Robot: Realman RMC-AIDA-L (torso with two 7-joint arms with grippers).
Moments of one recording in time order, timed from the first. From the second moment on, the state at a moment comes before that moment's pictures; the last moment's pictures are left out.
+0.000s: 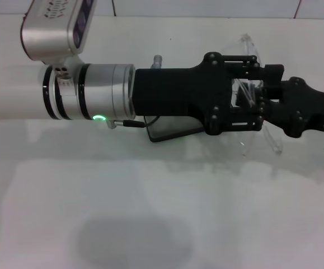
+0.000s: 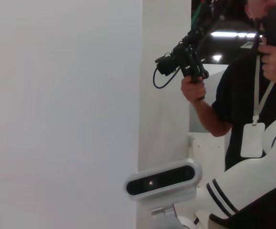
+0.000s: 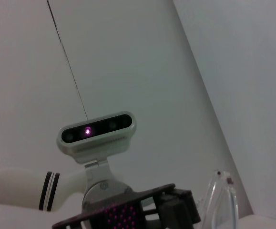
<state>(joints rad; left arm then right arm) -0.76 -2.08 1.30 0.42 1.28 1.65 -1.09 0.56 1.98 -1.07 -0.38 -1.37 -1.68 1.22</state>
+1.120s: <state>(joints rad) -0.60 -2.04 1.16 0.47 1.28 1.64 -1.09 0.52 2.02 -1.56 -1.26 -2.08 -1.08 1.50</state>
